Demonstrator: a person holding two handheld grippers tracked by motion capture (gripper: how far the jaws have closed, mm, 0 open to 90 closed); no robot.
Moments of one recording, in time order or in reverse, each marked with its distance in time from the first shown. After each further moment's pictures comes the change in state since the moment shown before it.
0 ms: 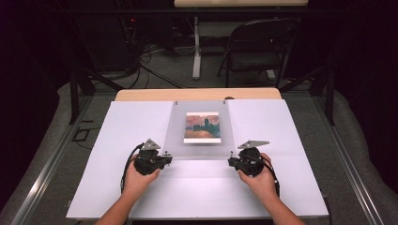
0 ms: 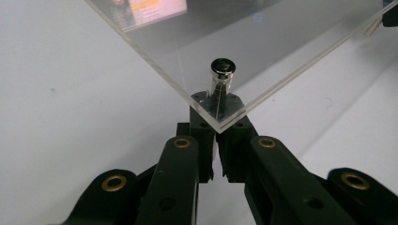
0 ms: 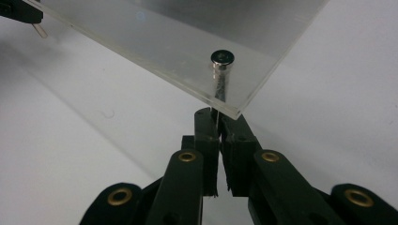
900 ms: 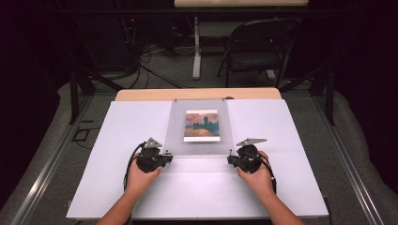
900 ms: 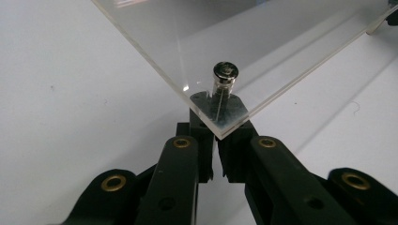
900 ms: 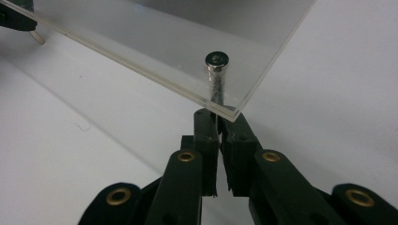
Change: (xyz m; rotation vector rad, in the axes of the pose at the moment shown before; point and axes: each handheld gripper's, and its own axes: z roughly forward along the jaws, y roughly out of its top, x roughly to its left) left arm 0.007 -0.001 0.015 0.010 0.010 -0.023; right arm -0.009 0.001 0.015 0.016 -0.015 0.035
